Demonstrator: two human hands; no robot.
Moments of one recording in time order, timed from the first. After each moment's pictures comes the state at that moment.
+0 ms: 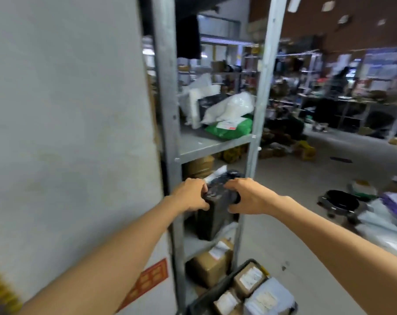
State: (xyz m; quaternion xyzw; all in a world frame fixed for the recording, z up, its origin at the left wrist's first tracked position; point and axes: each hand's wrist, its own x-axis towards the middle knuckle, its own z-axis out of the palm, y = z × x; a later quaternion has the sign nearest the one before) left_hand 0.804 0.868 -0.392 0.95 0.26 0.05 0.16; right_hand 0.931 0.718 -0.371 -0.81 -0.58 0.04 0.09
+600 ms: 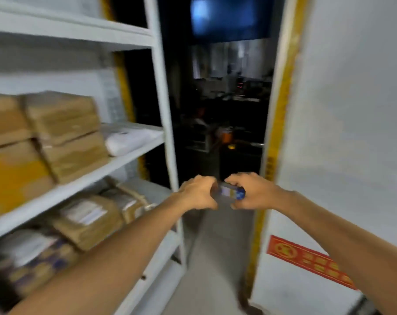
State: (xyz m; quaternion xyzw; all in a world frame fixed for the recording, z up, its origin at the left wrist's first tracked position) left_hand 0.263 0.723 -0.368 0.70 0.70 0.11 0.12; right_hand 0.443 0.765 -0.349 -0.38 -0.92 0.10 0.06
